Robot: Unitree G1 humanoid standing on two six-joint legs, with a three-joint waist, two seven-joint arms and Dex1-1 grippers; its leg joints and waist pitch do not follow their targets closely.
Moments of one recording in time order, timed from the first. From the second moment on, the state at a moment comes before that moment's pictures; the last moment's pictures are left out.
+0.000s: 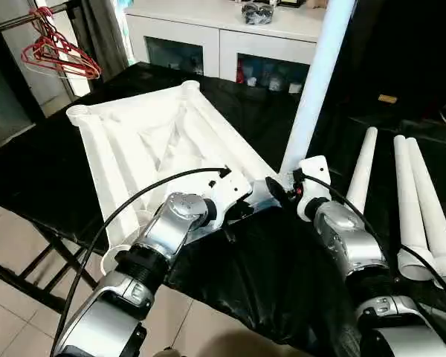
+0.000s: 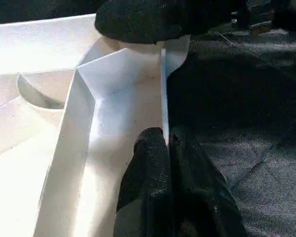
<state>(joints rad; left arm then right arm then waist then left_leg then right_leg) -0.66 0.10 -0.32 0.64 0.13 0.26 -0.72 -0.55 -0.13 -0.03 0.70 0.06 0.08 0.38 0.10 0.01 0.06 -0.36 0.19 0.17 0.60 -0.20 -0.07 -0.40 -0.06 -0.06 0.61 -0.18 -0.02</state>
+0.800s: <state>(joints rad) -0.52 0.34 -0.35 0.41 0.04 0.15 -1.11 -0.40 -0.39 0.13 0.45 0.13 0.09 1.04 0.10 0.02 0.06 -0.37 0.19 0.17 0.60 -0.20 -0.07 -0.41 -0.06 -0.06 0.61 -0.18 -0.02</state>
